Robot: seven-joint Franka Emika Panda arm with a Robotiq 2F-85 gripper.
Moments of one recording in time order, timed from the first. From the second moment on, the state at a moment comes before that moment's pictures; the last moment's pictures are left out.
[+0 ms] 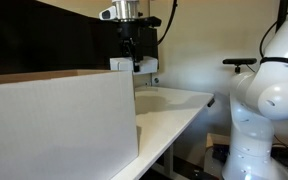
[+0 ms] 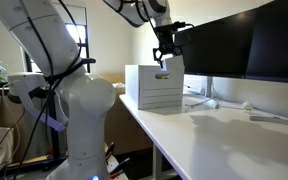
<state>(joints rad) 0.20 -0.51 0.06 -2.22 -0.20 1.77 -0.69</state>
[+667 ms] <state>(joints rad) 0.22 -0.47 0.10 -2.06 -0.20 1.74 -0.70</state>
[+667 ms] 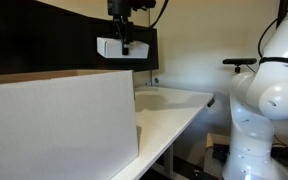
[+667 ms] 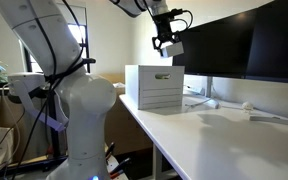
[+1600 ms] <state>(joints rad) 0.29 -0.26 0.16 -1.77 -0.20 1.68 -0.90</state>
